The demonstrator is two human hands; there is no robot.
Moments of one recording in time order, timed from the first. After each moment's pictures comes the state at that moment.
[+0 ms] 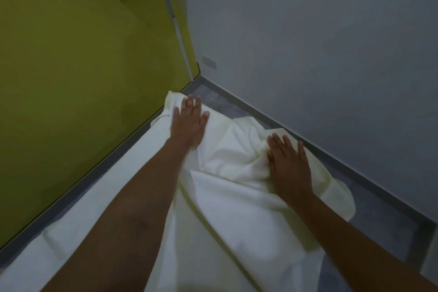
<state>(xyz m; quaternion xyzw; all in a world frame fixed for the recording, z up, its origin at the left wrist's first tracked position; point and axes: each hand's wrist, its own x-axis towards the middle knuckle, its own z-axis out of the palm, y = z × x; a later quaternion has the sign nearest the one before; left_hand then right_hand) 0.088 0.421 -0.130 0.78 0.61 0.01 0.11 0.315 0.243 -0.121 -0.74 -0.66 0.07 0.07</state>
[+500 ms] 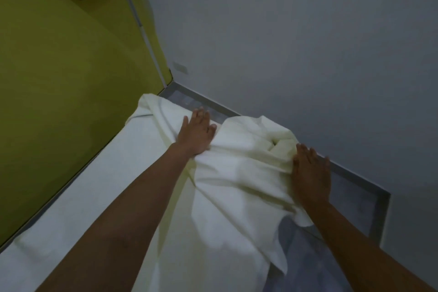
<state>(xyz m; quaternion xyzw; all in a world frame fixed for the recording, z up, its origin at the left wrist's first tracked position) 0.166 0.348 -0.108 0.84 0.51 -0.07 0.16 0.391 0.144 -0.118 -0.88 -0.47 0.09 0.06</state>
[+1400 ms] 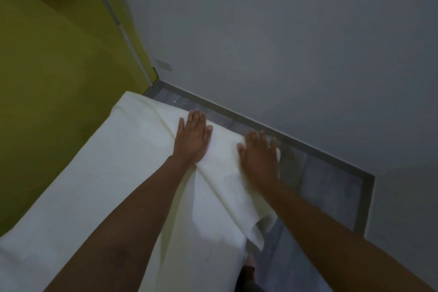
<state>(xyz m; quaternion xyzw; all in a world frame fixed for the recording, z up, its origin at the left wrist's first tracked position) 0.198 0.298 -0.131 0.86 0.50 0.04 0.13 0.352 0.168 -0.117 -0.82 -0.56 0.10 0.07</state>
